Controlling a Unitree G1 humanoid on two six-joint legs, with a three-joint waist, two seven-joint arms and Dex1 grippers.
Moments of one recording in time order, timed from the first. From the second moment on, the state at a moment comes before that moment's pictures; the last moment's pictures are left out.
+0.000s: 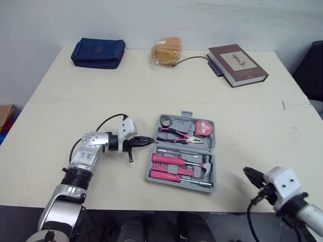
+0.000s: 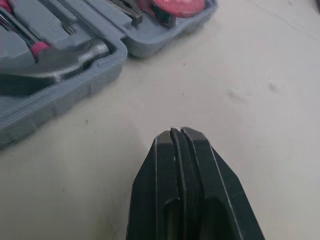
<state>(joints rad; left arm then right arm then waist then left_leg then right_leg) -0.59 0.44 -0.16 0.45 -0.18 0.04 -1.08 0.46 -0.58 -0.28 -0.54 0.22 0.23 0.58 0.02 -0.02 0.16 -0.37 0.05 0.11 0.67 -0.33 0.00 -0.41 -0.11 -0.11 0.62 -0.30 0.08</state>
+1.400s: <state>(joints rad) -0.42 0.47 -0.16 0.17 -0.13 0.21 -0.97 -0.07 -0.64 0.02 -0.17 0.06 0.19 0.73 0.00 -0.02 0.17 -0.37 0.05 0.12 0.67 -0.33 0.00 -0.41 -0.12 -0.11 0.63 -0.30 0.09</state>
